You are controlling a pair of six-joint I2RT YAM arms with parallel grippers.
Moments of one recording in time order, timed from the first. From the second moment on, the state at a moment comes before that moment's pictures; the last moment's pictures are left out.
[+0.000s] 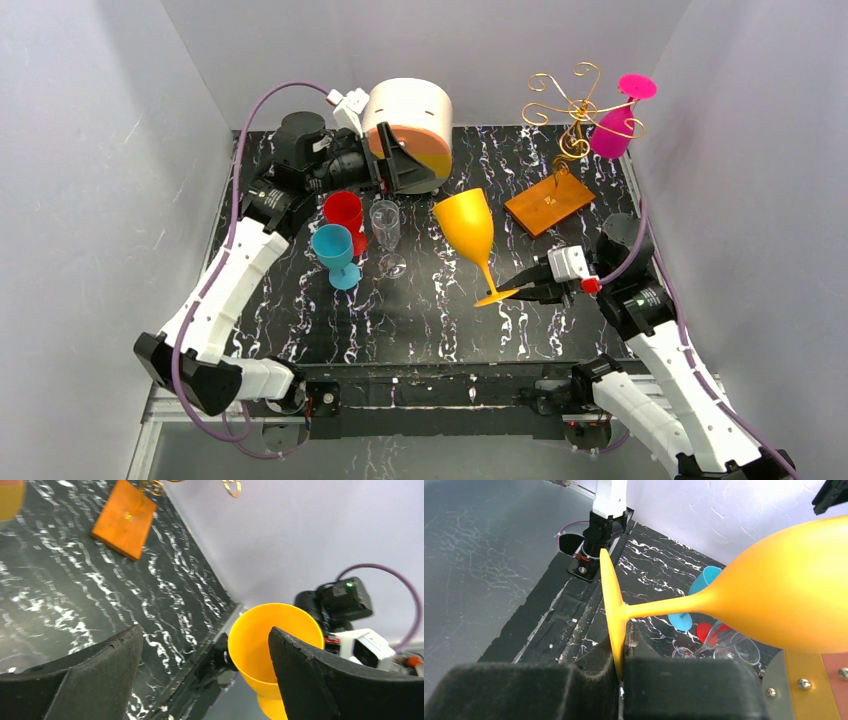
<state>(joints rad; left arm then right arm) -0.47 1.29 1.50 -0.47 0.55 -0.66 0.41 0.71 0.79 -0.18 -1.44 -0.46</state>
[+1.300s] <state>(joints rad) -0.58 1.43 1.43 -0.32 0.99 -0.70 0.42 0.86 0.88 -0.51 -1.54 -0.91</state>
